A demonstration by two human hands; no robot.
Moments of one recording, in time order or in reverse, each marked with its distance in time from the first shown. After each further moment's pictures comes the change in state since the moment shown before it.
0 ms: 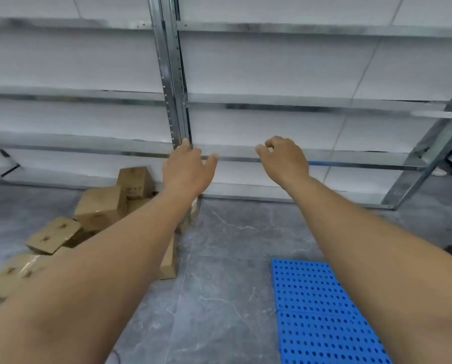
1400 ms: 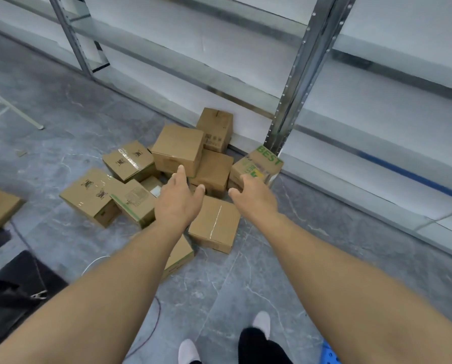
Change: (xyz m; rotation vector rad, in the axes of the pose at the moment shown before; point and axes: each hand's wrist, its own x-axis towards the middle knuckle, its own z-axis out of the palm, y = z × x) left_hand 0.109 -0.385 0.055 -0.116 -0.087 -0.677; right_hand 0.084 -0.188 0.416 -0.154 -0.650 -0.114
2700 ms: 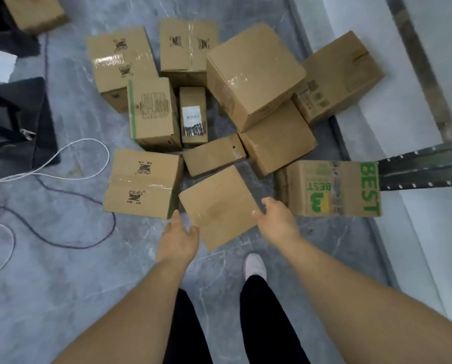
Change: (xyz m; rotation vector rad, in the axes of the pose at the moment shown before) left_hand 0.180 -0.049 0.313 -0.387 -0.054 -1.110; right_hand 0.369 0.133 0.192 -0.385 -0.766 -0.256
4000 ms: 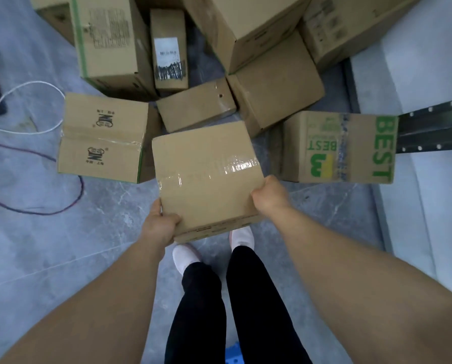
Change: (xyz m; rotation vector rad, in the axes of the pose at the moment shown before) left_hand 0.035 -0.031 0.087 -0.542 -0.157 -0.334; right_hand 0.082 0.084 0.060 0.127 -0.083 0.222
